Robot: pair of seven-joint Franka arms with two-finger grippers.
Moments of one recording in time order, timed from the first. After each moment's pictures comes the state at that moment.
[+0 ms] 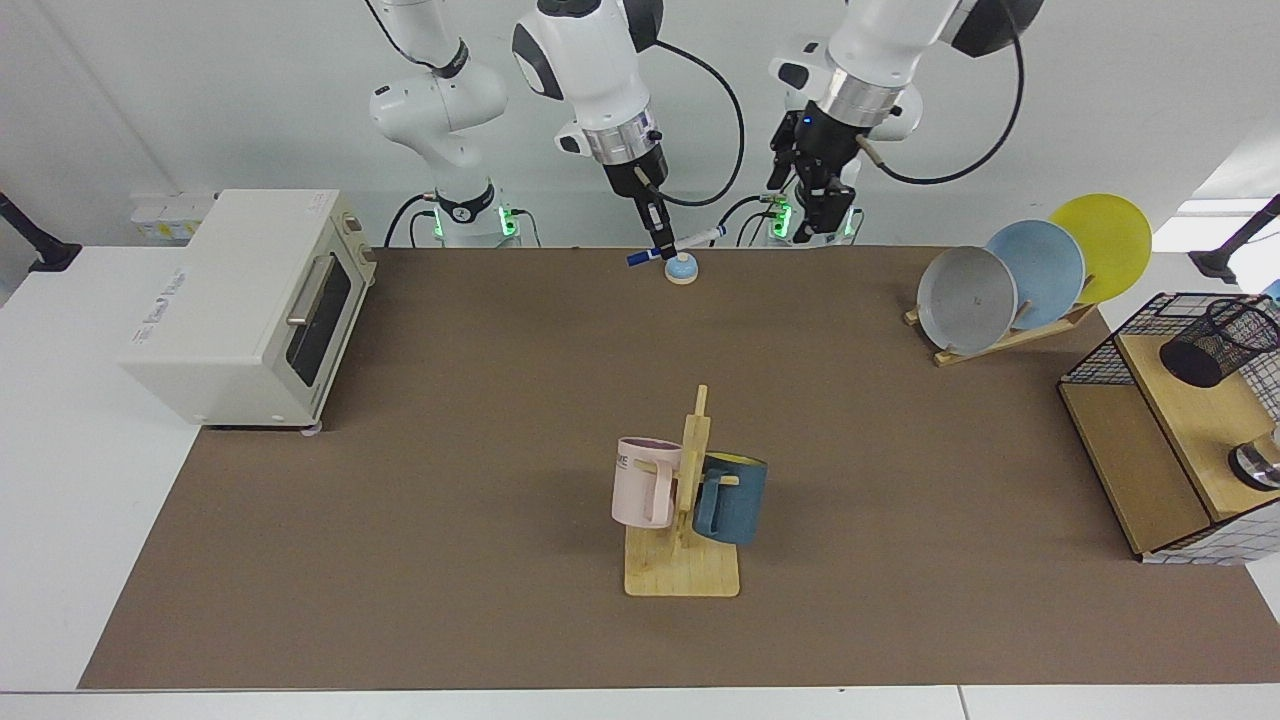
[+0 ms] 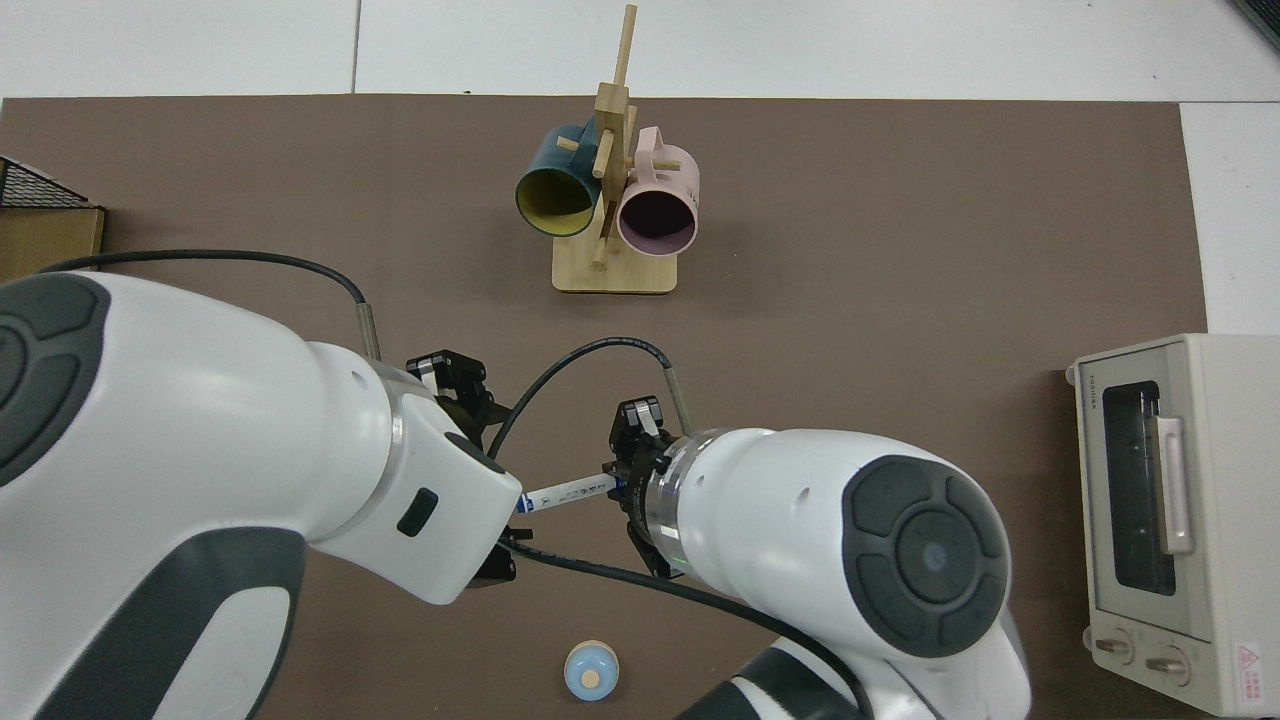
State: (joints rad) left arm -0.45 -0.11 -0.03 -1.71 -0.29 1.65 0.95; right arm 0.43 -0.05 0.21 -1.87 0.26 2.07 1.91
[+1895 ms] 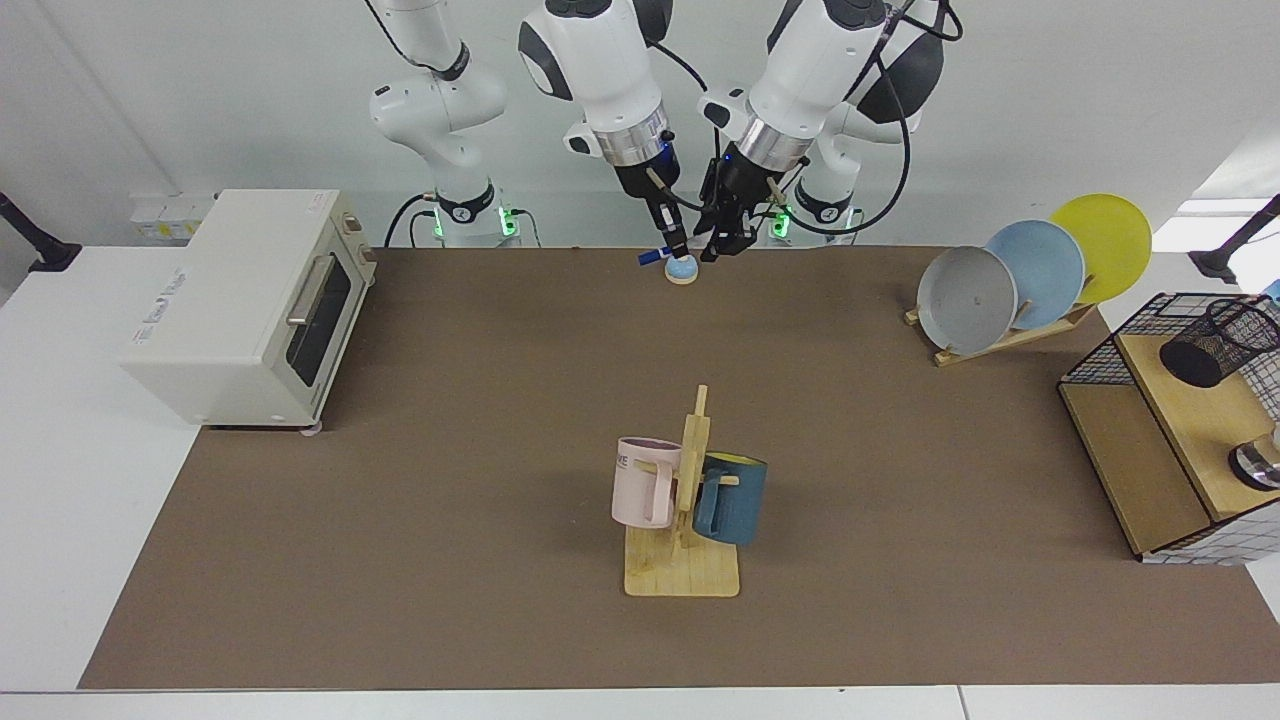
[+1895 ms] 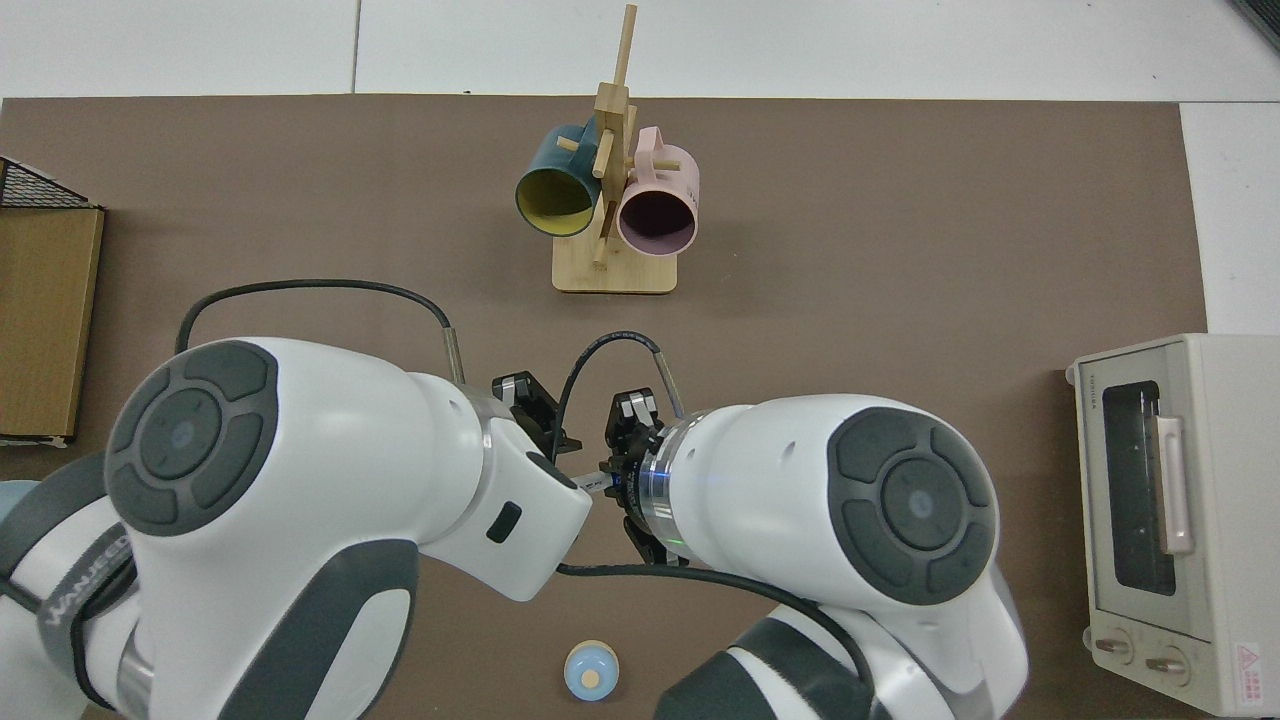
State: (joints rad) left arm -0.48 -0.11 -0.06 -1.85 -0.32 1.85 0.98; right arm 0.44 -0.01 0.20 -1.81 0.28 2.00 1.91
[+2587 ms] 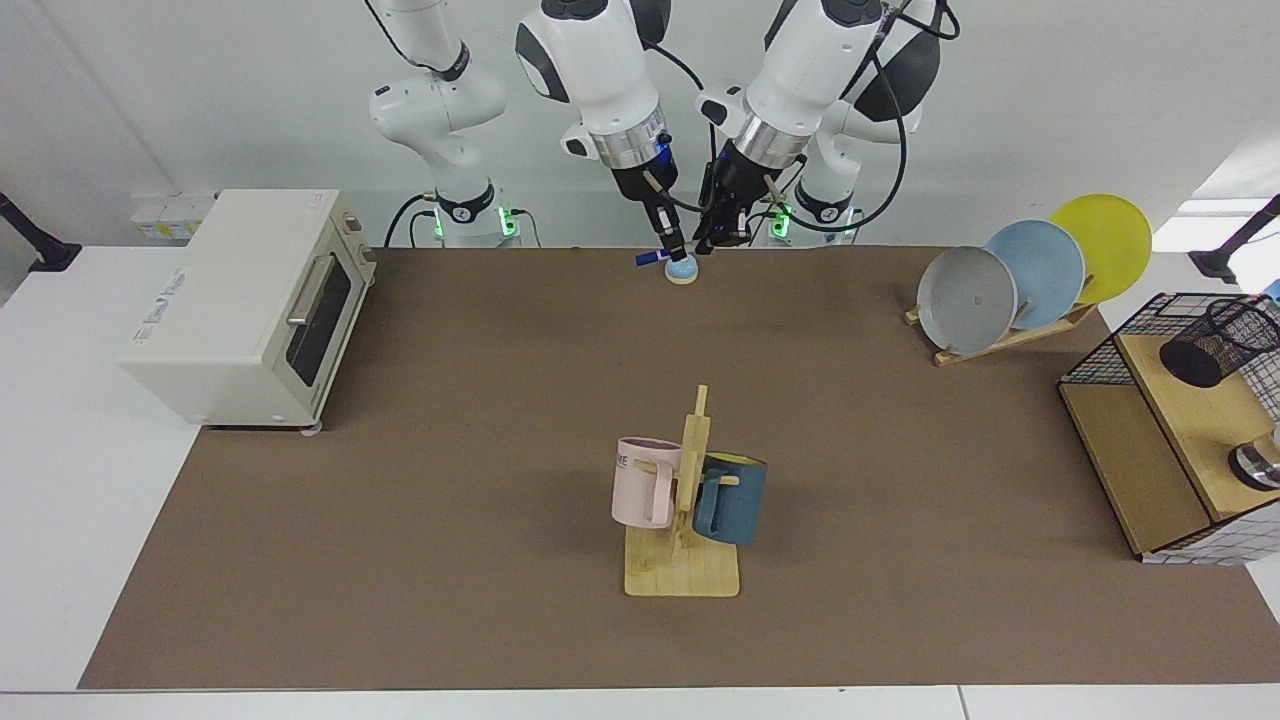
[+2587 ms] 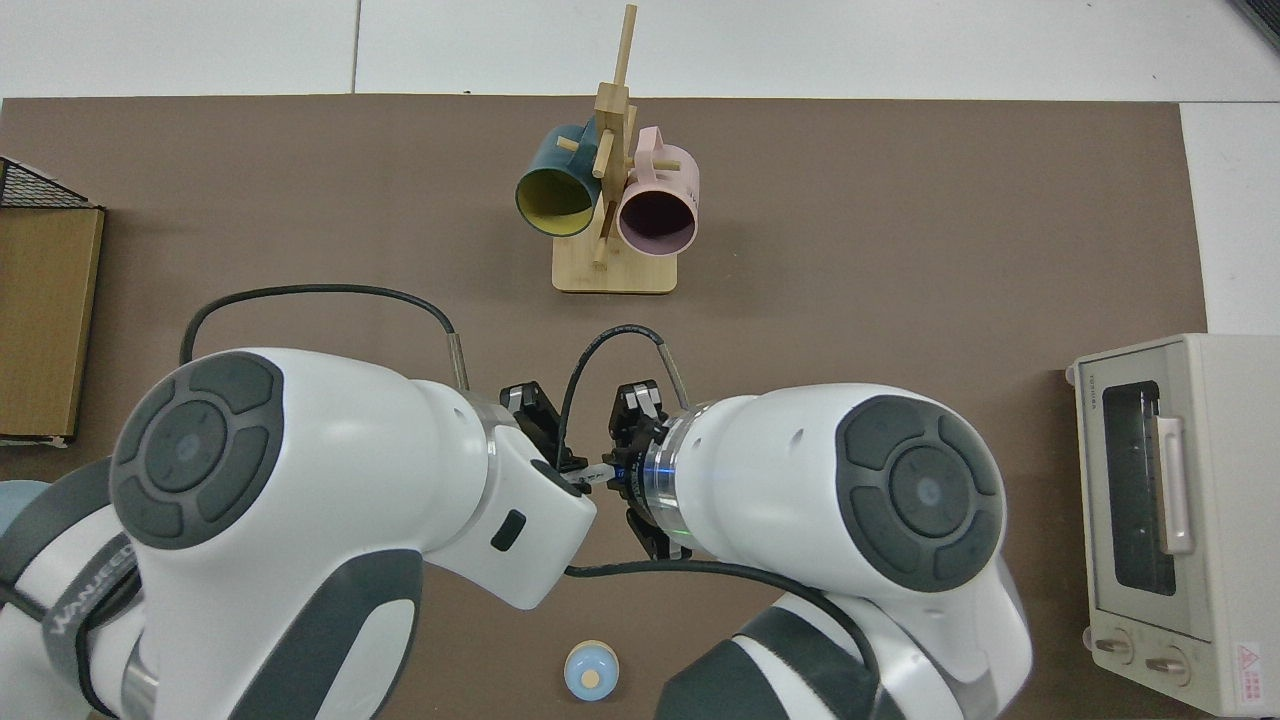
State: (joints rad) left arm -0.48 -0.12 -0.06 -1.86 -0.32 1.86 0.98; right arm 0.44 -0.01 0.19 -1.80 0.27 2.01 1.91
